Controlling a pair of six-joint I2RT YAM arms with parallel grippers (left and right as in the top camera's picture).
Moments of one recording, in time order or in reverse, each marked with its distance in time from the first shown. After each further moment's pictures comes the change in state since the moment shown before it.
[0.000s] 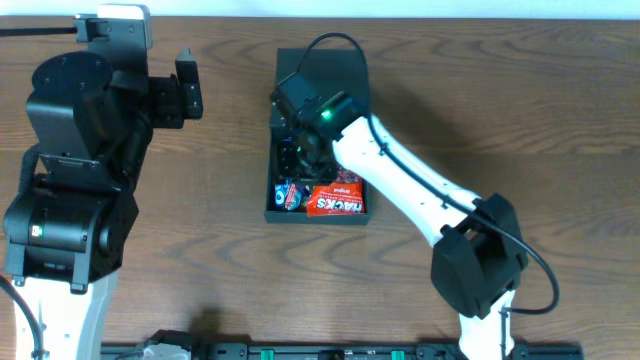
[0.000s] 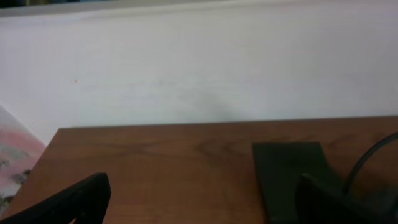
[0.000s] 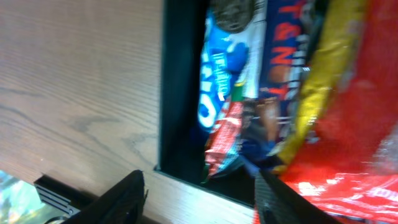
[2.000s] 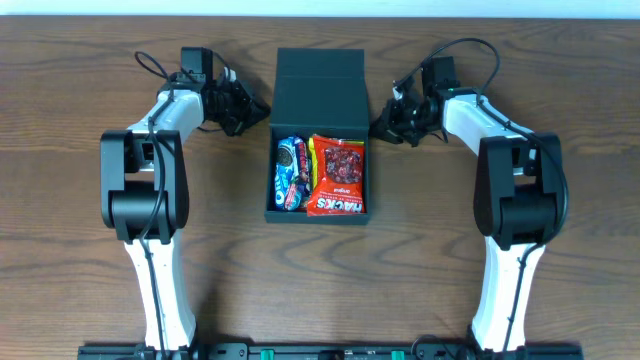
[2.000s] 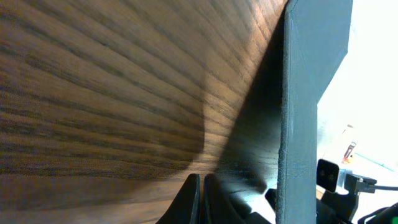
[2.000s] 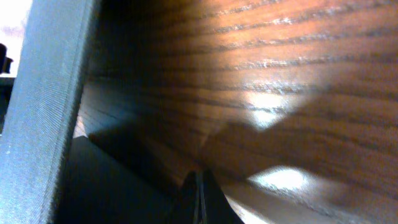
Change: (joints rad) left arm 0.136 1.132 0.005 0.358 0.890 -0.803; right arm -0.579 0.240 -0.237 0.584 -0.418 -0.202
